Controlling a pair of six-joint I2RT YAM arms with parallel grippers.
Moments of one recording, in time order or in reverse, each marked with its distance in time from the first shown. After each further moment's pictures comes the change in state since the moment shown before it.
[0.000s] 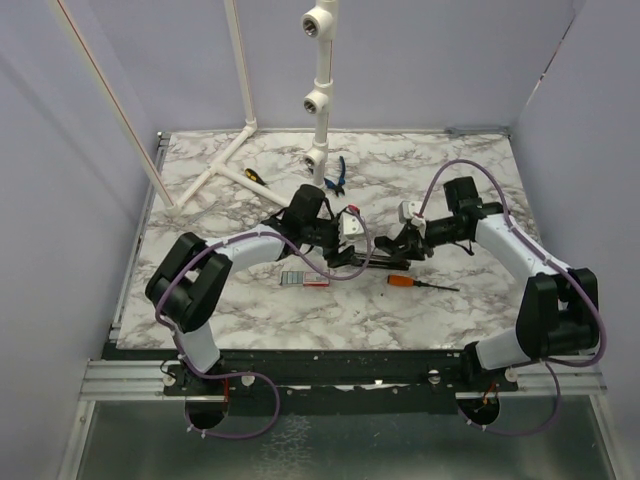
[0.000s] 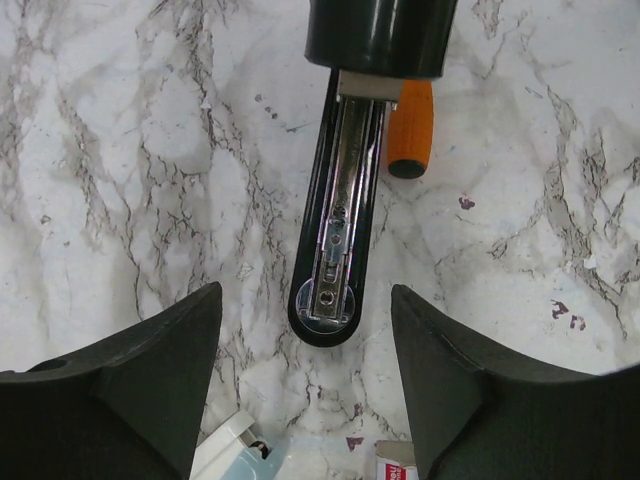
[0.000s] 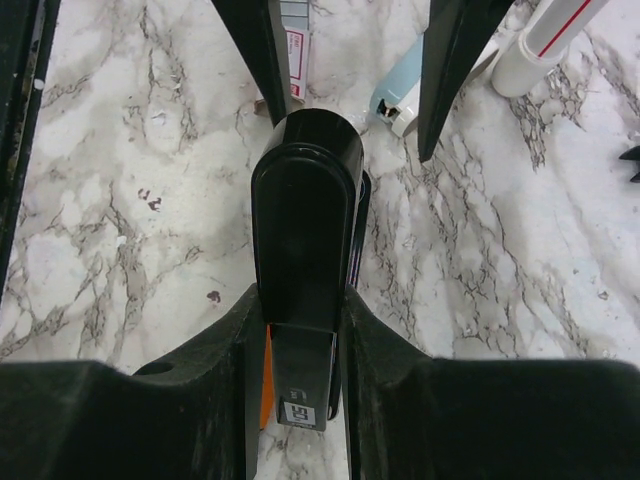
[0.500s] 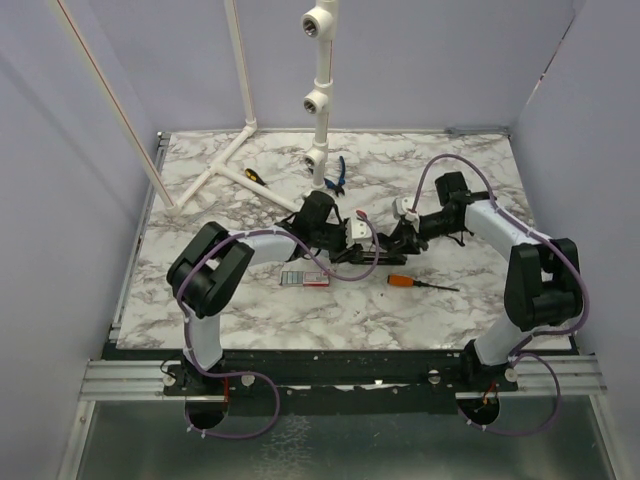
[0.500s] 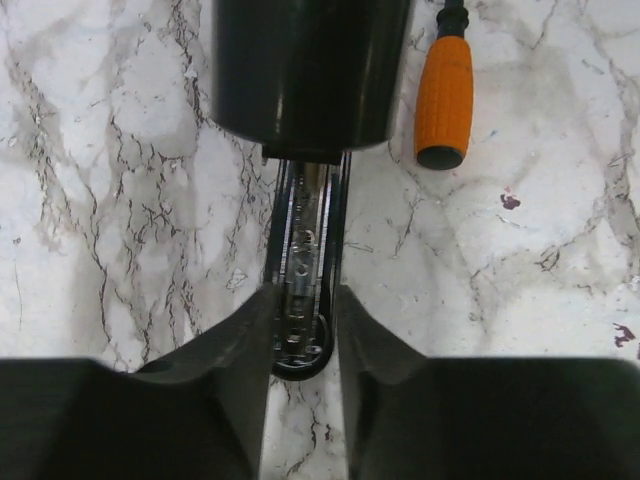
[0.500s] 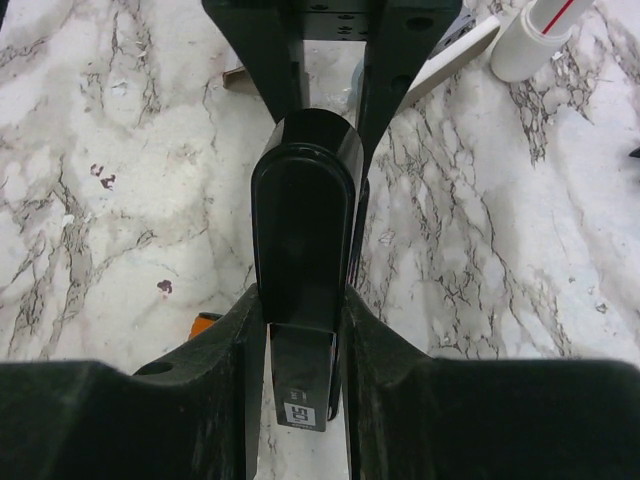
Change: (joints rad) left arm -0.022 0.145 0.027 0.083 -0.033 -0.010; right arm 0.000 0.174 0.097 -0.021 -0.001 -0.127
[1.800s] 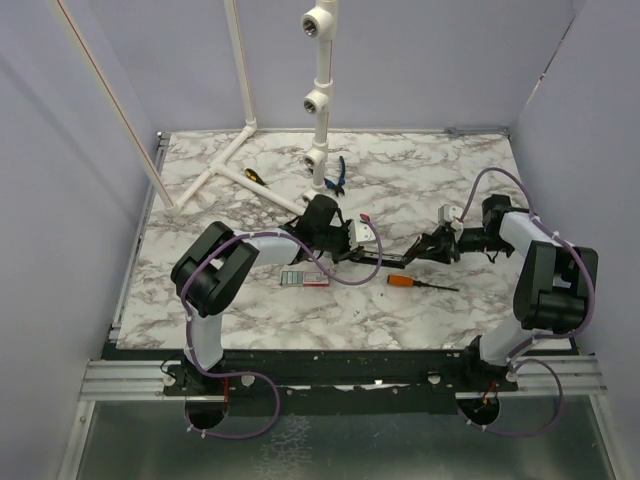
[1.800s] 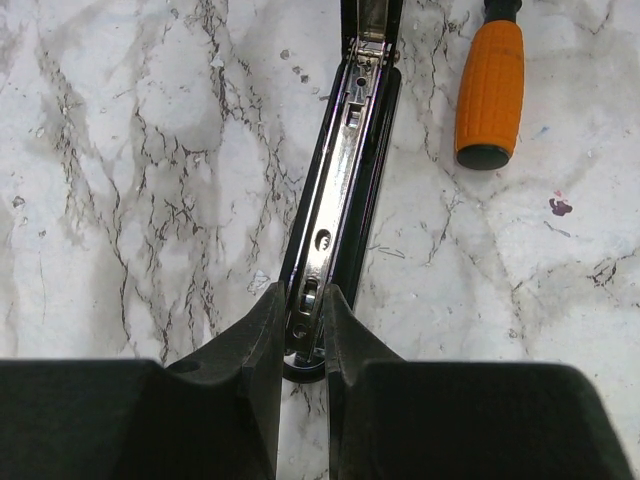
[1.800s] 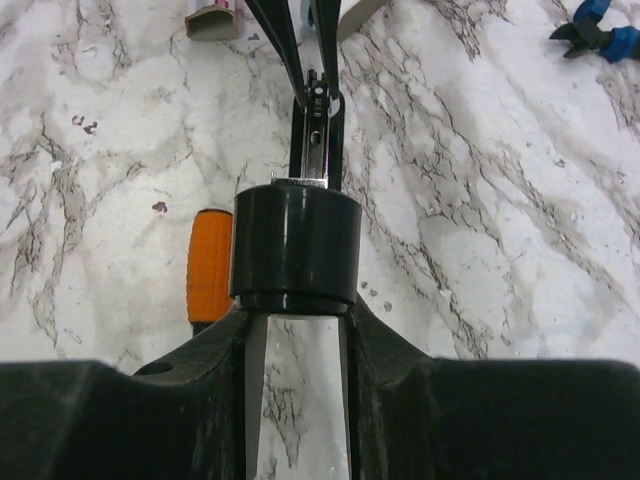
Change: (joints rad) left arm -0.017 0.037 -0.012 0.064 -0.112 0.003; right arm -0.316 -0.008 -0.127 -0.128 -0.143 -0.270
